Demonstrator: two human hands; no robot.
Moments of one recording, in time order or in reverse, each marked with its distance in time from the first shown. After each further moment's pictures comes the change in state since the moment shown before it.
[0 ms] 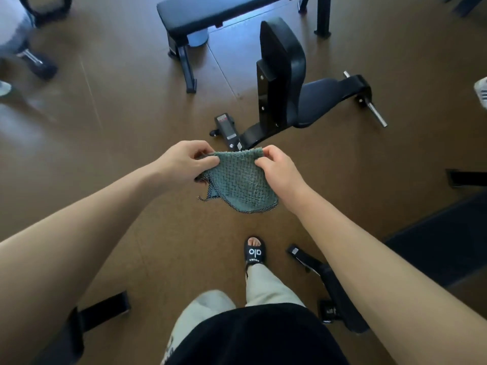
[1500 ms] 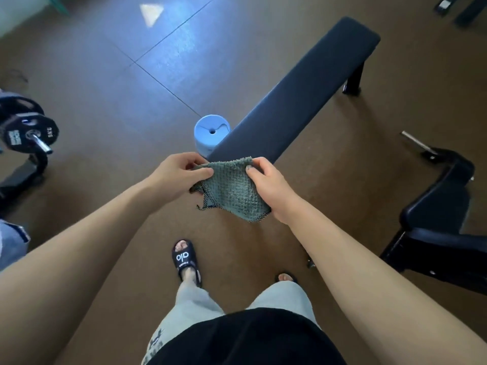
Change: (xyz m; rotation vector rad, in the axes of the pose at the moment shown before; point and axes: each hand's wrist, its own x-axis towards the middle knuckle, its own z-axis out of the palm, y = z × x) left_hand 0.844 -0.090 -0.760 -0.027 -0.231 0.109; right_hand 0.887 -0.552 0.272 0.357 0.280 0.177
